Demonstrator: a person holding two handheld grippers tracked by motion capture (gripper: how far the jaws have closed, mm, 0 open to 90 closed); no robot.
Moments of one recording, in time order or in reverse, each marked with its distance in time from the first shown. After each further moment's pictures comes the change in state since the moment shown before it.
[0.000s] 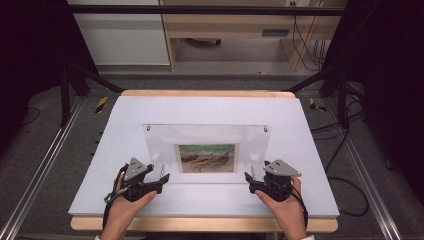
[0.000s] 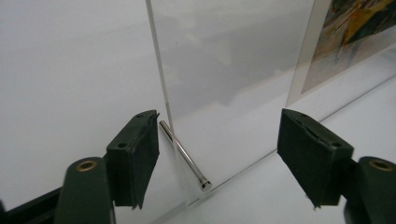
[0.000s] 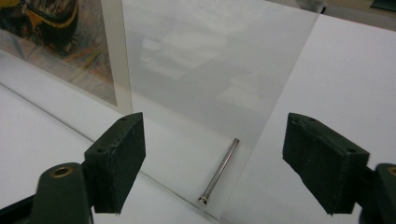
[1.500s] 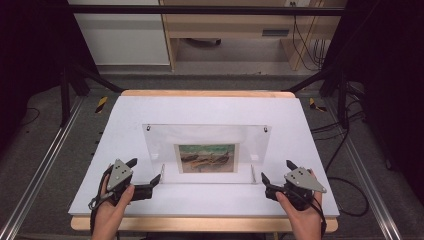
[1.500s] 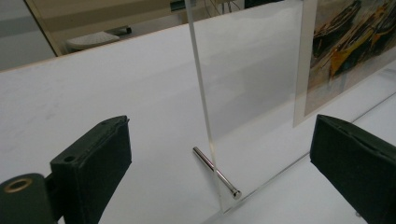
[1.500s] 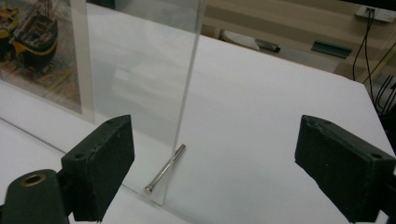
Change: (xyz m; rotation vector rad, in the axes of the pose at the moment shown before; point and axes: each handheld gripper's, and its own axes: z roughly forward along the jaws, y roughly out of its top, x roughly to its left) left arm 0.010 0.002 -0.036 -0.147 0.064 0.102; right arm -0.020 -0.011 -0.046 -0.146 -0.124 -0.025
